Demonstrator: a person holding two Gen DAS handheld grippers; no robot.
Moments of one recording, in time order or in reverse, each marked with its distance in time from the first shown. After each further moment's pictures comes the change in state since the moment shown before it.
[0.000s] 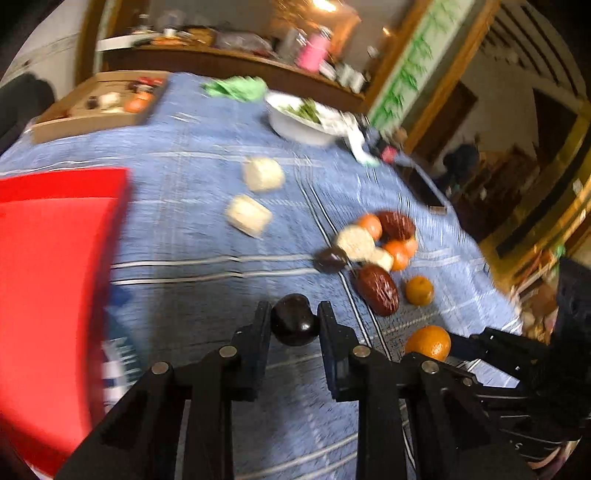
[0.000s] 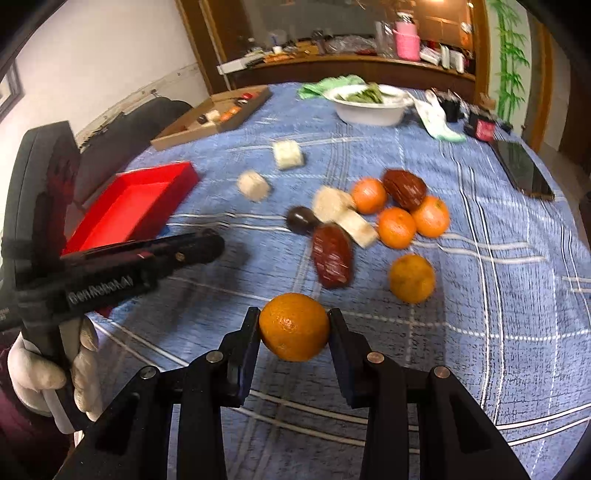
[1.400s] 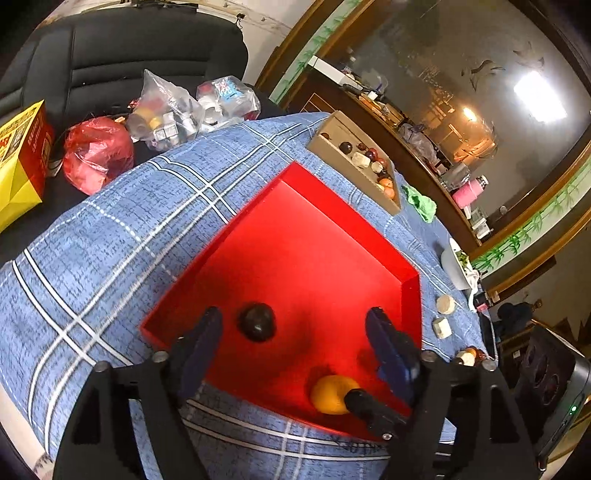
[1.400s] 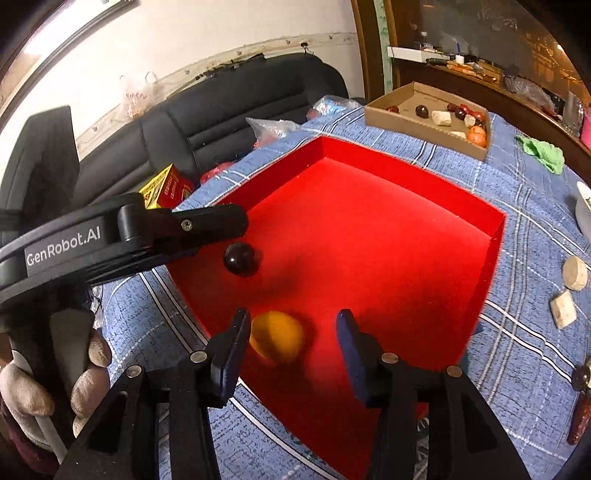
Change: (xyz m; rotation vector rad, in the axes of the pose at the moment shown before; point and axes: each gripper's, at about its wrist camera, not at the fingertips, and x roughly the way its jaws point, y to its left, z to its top) left arm -0.155 0.215 -0.045 -0.553 -0.231 0.204; right arm 0.100 0.256 0.043 -0.363 0.074 0.289
